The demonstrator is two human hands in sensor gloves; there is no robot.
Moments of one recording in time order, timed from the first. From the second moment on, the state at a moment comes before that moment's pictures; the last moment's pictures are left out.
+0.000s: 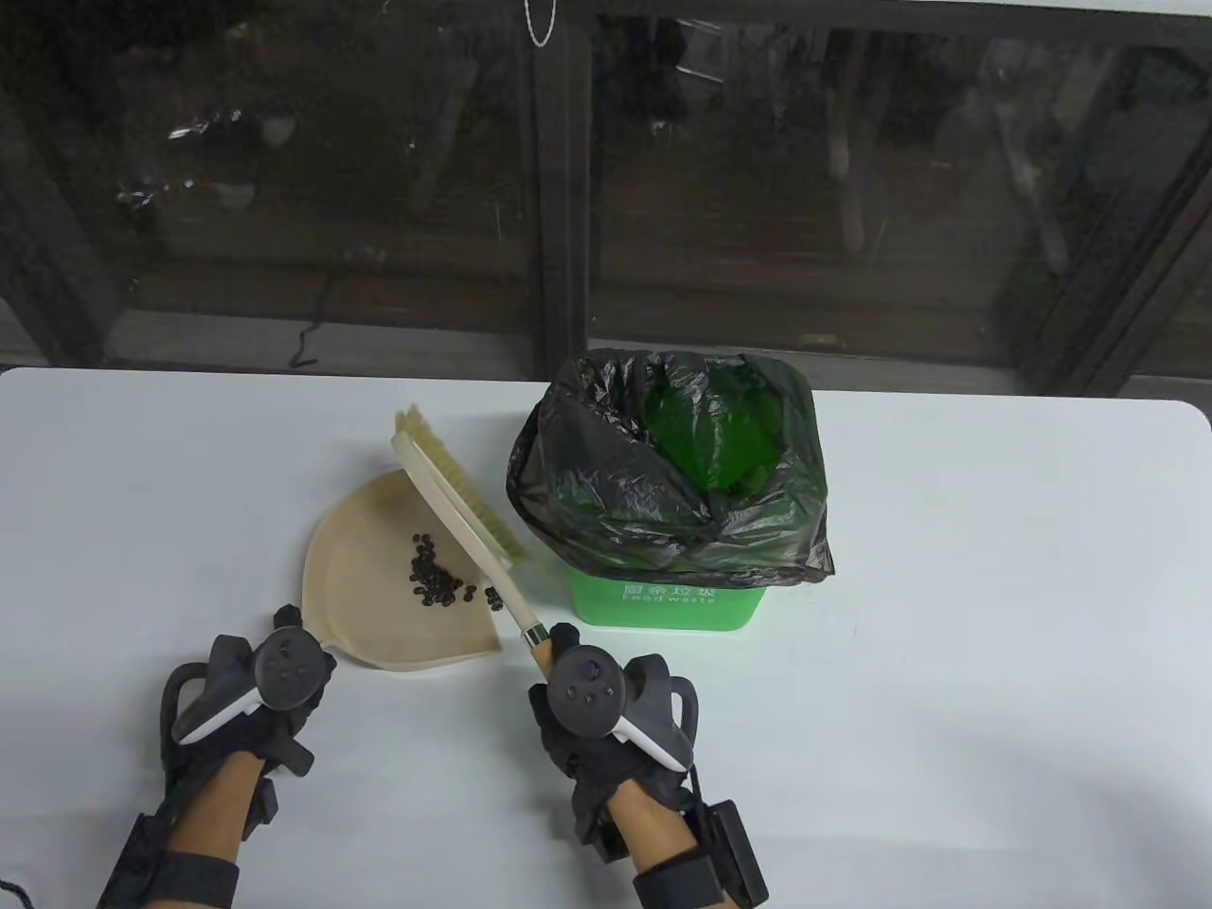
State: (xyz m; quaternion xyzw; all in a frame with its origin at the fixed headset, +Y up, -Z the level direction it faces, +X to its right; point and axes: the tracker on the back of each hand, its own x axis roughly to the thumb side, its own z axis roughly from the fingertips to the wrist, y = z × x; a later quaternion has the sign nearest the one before) left_hand -0.337 -0.741 -0.329 -0.11 -0.05 0.02 0.99; right_hand -0.010 -0.702 -0.301 0.16 0.03 0.96 0.22
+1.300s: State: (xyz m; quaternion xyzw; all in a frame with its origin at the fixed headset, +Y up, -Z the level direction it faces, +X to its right) left_hand -0.364 -0.672 -0.314 0.10 -0.05 0.16 0.98; right_hand 0.012 -0.720 -0.315 0.11 0.09 0.94 0.32
